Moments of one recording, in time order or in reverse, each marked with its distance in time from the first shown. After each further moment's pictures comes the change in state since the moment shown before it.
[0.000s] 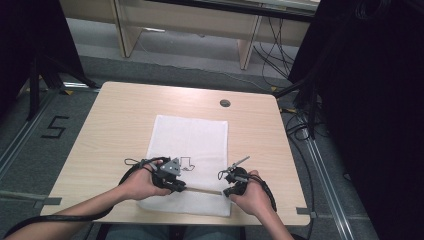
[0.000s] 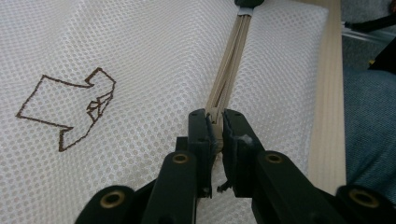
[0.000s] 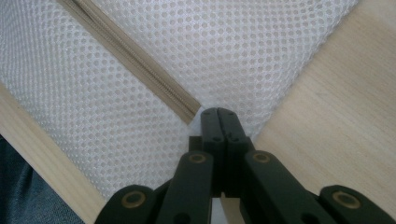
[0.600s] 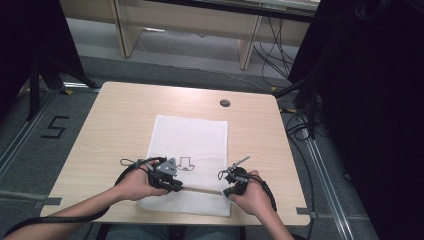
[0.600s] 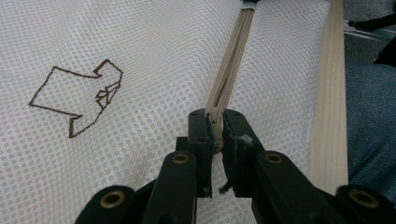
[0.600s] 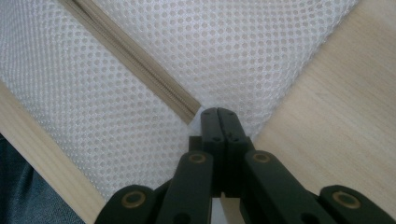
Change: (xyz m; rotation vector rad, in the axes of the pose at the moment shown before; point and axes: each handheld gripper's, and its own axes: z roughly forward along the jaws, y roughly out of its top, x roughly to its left) left arm 0.001 -0.007 -0.007 0.011 0.019 0.019; right arm 0.000 0.000 0.000 0.007 0.005 0.016
